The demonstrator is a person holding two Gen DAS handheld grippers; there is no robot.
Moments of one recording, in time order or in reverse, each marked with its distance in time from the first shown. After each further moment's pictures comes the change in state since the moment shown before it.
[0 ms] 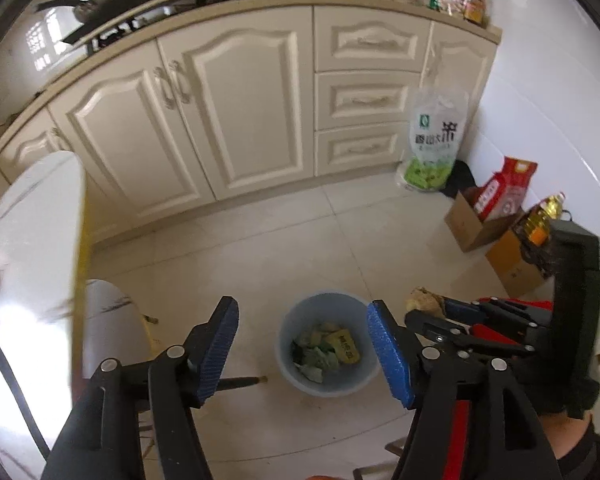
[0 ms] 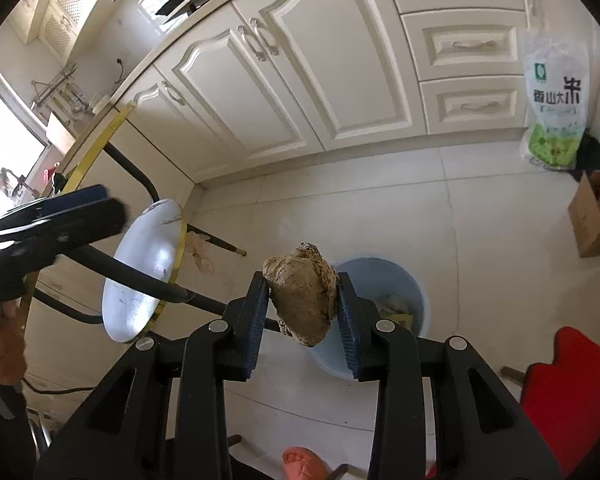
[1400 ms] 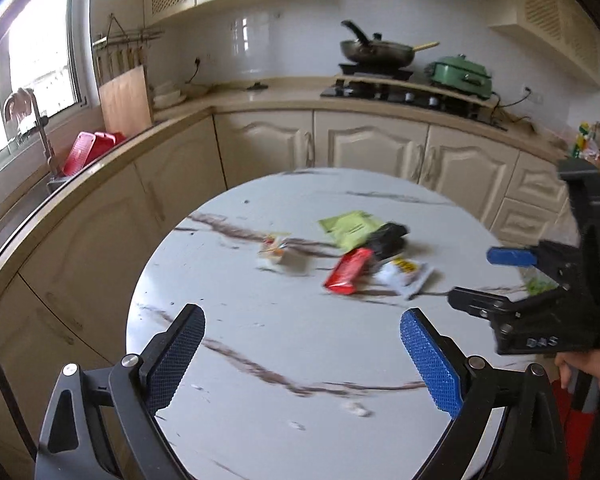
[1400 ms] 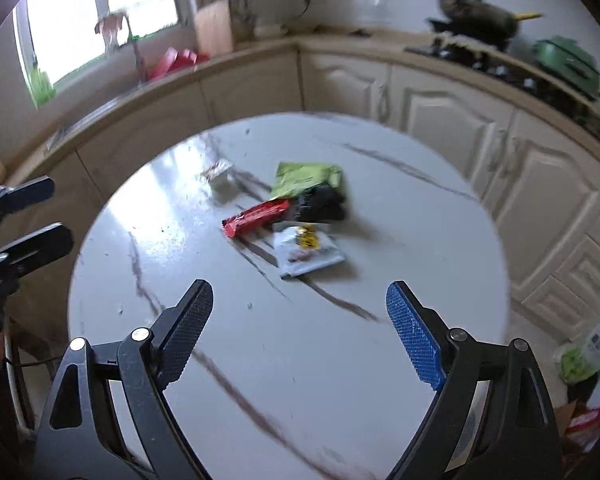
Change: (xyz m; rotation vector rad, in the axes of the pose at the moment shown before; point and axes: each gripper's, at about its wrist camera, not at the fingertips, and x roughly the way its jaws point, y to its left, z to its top) left arm -0.339 0.306 -0.296 -0.394 -0.248 0.317; right arm 0.072 0.470 0.046 -0.691 0.068 0.022
